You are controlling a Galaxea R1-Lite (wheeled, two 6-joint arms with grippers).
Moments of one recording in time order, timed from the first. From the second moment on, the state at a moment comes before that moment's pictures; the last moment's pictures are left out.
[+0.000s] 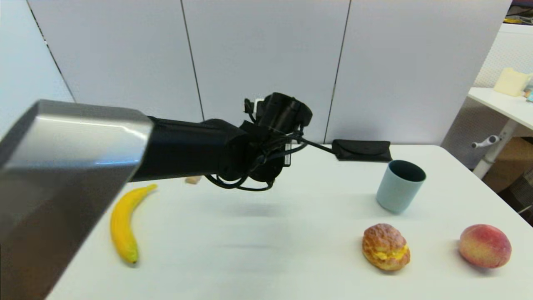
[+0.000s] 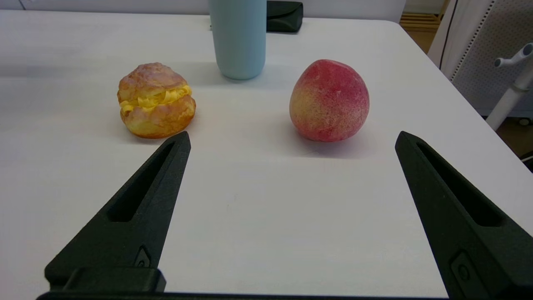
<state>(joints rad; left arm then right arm) -0.81 2.16 -1.75 0.18 0.66 -0.36 0.00 0.00 0.00 -0.01 0.01 -0.03</state>
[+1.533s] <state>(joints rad) 0.18 1.12 -0.45 -0.25 0.15 0.05 0.00 0.00 0.00 -0.01 0.01 -0.03</state>
